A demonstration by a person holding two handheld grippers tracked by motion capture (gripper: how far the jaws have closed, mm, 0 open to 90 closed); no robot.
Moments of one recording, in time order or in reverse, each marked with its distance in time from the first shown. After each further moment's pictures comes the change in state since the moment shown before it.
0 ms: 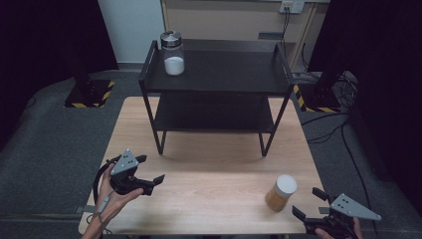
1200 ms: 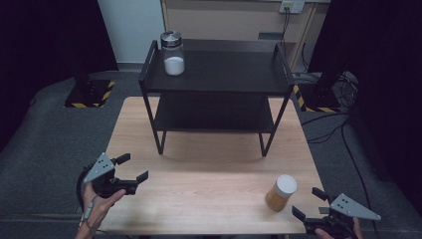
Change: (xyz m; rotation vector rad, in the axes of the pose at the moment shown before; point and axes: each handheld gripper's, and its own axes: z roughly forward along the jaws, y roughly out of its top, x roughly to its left) left arm 0.022 -0.054 -0.025 -0.201 0.030 -0.049; right arm 0.000 0.000 0.001 0.000 0.004 -0.005
